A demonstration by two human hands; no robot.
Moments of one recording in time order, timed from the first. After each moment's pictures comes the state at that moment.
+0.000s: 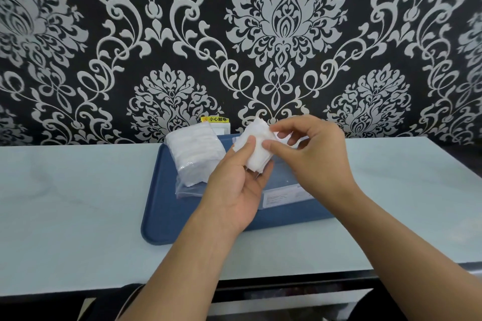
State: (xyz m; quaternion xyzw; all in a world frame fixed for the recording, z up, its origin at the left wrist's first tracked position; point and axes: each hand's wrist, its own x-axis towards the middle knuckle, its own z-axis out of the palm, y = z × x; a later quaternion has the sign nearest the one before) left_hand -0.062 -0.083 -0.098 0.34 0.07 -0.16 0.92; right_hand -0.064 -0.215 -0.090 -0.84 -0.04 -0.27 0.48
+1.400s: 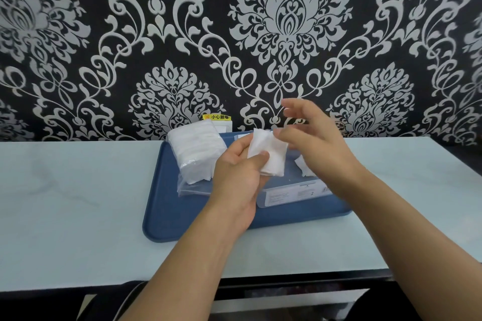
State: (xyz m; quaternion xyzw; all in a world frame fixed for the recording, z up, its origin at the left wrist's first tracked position) left_hand -0.057 -0.085 -0.110 0.52 0.03 -0.09 0.85; right_hand -0.061 -0.220 -0.077 -0.81 -0.03 -0.13 0.57
